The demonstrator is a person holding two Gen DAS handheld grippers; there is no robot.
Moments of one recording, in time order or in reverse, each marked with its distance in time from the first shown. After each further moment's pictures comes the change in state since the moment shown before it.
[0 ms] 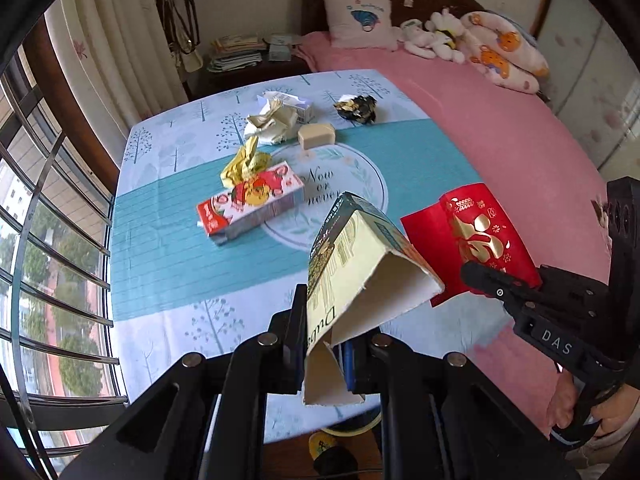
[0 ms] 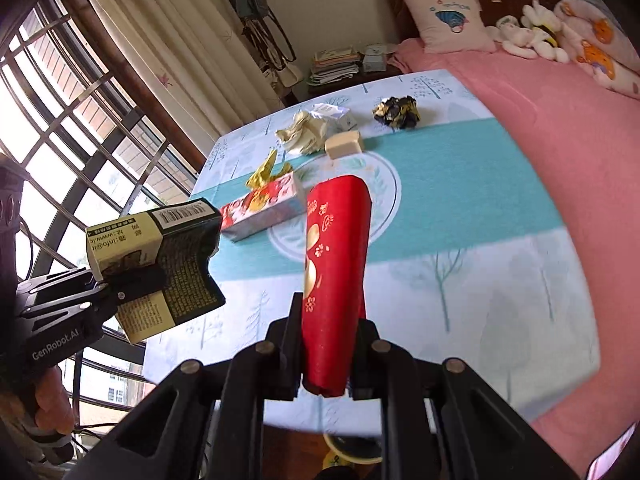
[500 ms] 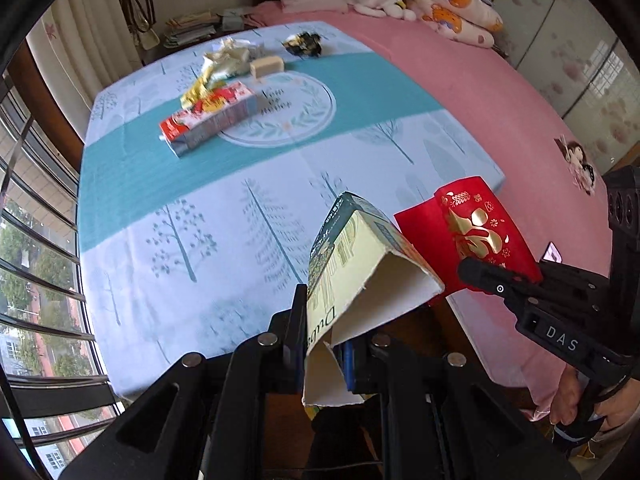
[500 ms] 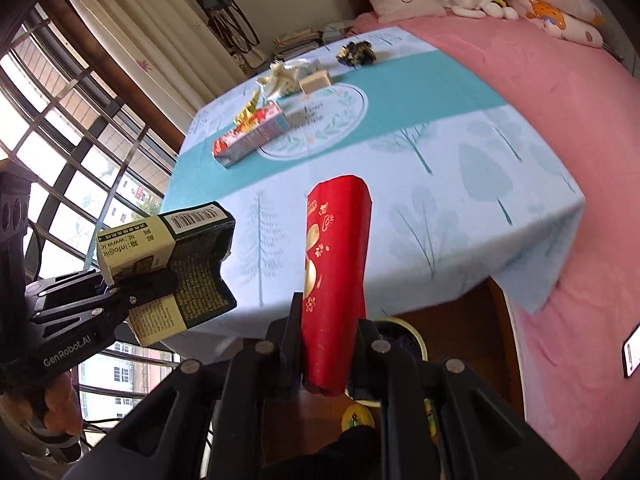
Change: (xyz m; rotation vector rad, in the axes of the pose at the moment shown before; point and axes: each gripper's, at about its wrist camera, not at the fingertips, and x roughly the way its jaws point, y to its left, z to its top) left arm -0.004 -0.016 -0.109 0.111 0.113 -0.119; right arm -0.031 0.011 -0.118 0.127 0.063 -0.085
